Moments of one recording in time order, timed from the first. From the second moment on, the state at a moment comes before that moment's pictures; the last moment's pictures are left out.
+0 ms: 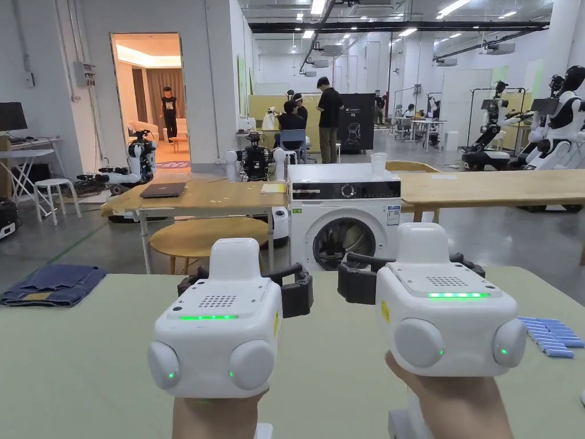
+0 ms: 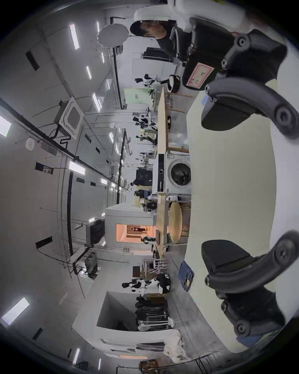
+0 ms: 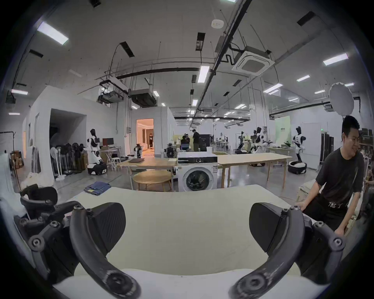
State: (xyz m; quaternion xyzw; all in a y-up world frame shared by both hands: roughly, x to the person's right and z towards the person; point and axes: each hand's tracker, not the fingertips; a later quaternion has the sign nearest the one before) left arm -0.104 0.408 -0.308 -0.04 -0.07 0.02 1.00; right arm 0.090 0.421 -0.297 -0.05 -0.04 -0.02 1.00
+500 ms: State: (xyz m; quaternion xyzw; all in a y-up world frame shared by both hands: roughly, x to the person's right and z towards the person) left arm -0.102 0.398 -0.309 -0.05 -0.07 0.02 1.00; right arm 0.077 0.424 -0.279 -0.04 -0.01 -0.01 1.00
